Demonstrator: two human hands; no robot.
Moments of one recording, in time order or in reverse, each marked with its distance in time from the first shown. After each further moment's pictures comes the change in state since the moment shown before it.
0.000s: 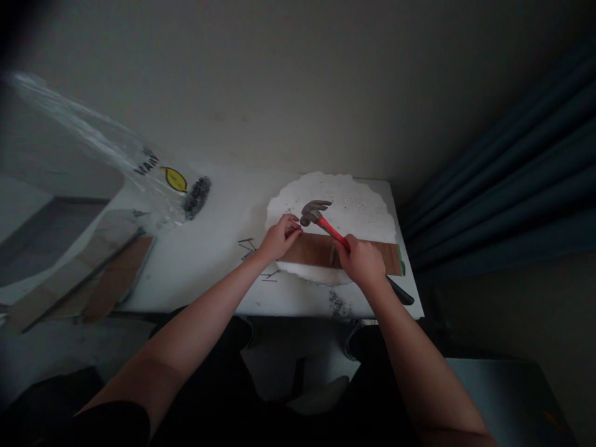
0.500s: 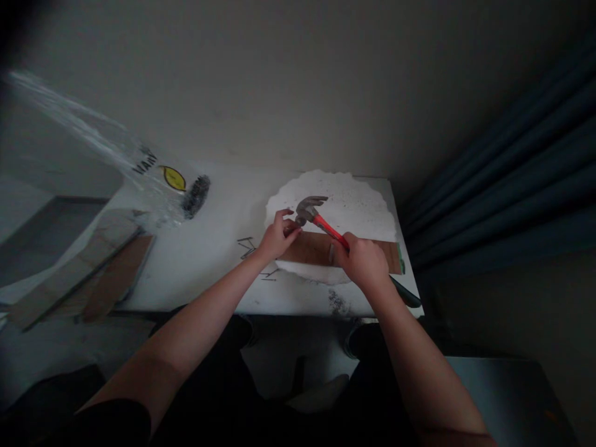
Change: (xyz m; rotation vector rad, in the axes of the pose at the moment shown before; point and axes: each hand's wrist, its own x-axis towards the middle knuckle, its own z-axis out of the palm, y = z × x) left_hand -0.001 -0.005 0.004 -0.020 0.057 -0.012; right_hand -0.006 -0.003 -0.018 -0.005 0.017 -0.029
